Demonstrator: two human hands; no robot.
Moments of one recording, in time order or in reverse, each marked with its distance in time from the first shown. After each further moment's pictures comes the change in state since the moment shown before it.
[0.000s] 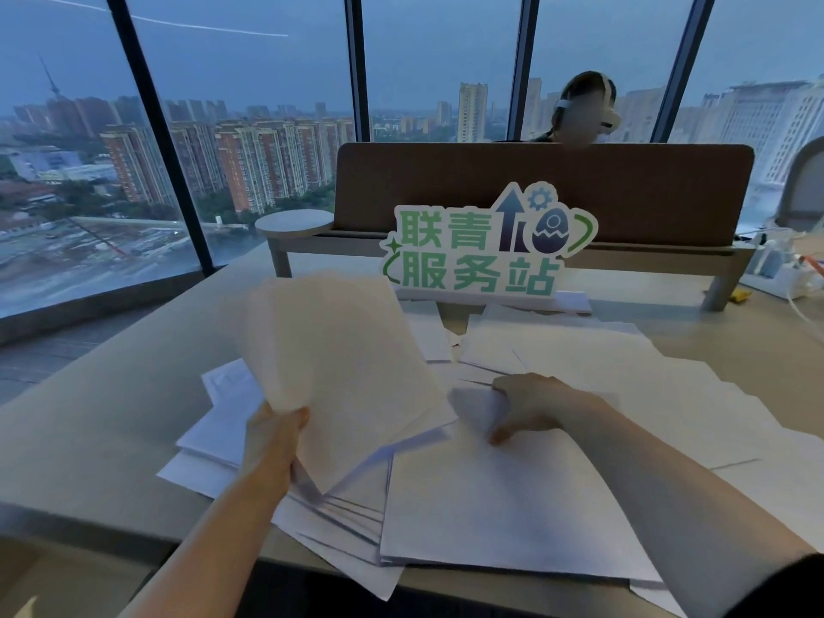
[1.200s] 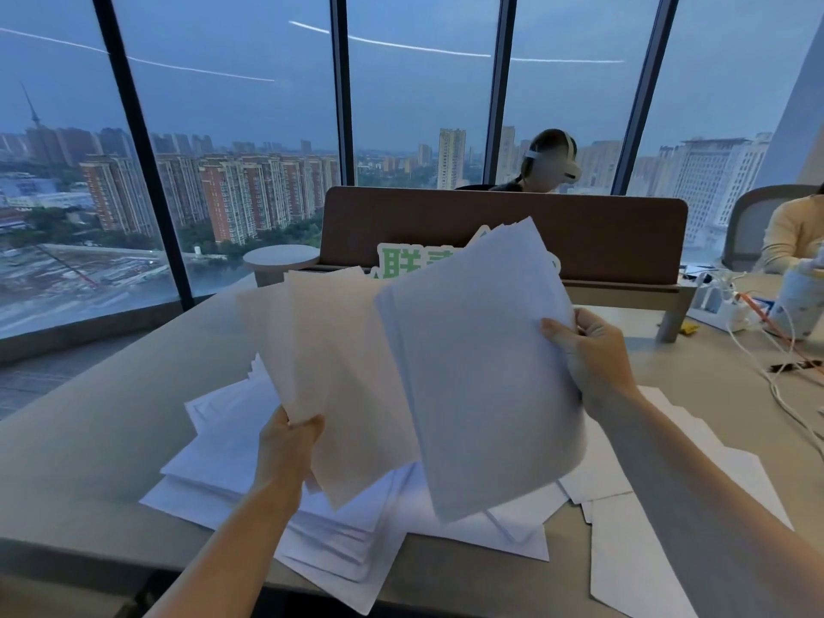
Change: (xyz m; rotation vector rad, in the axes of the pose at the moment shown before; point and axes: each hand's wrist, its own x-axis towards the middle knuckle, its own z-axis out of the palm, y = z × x) left_hand -0.038 0.022 0.020 -0.012 -0.150 0.167; right_hand -0.086 0.024 -0.068 1.384 0.874 -0.006
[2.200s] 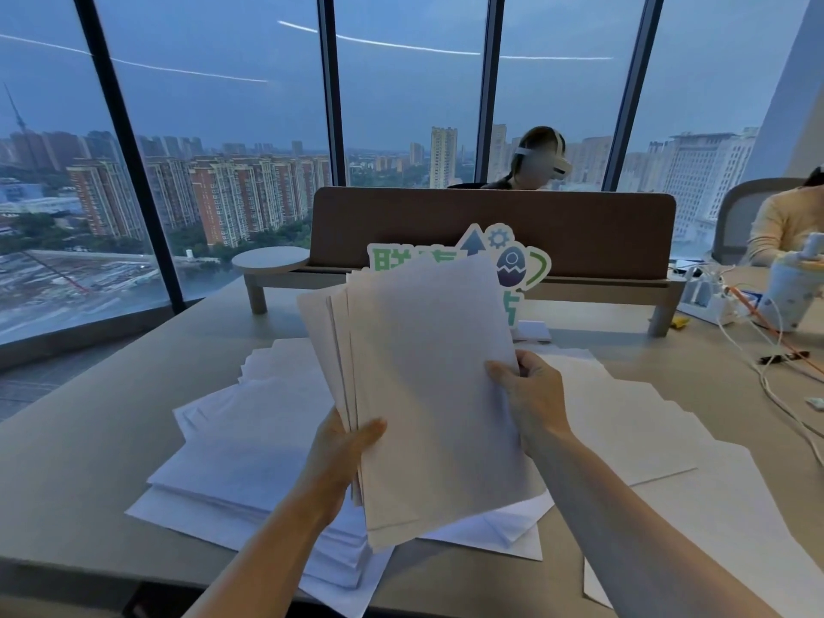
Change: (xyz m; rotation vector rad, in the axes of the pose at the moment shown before) left_hand -0.032 0.008 0.044 -0.078 -0.400 -0.037; right_hand -0.032 0.042 0.043 -0.016 0.010 0.163
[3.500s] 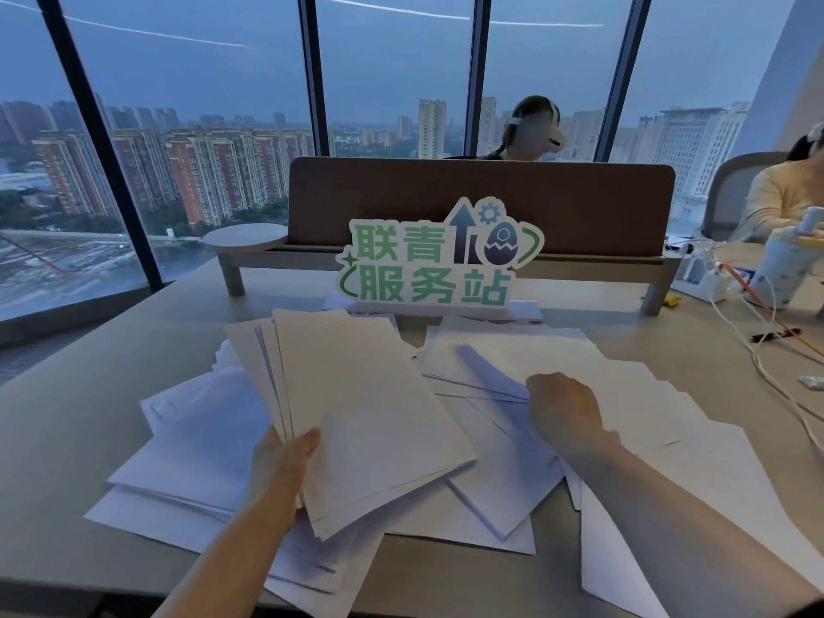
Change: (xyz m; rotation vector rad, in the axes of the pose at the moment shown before) left_hand 0.019 -0.029 -0.028 0.052 0.410 -0.164; right_hand 0.055 0.060 -0.056 -1.589 -0.169 -0.281
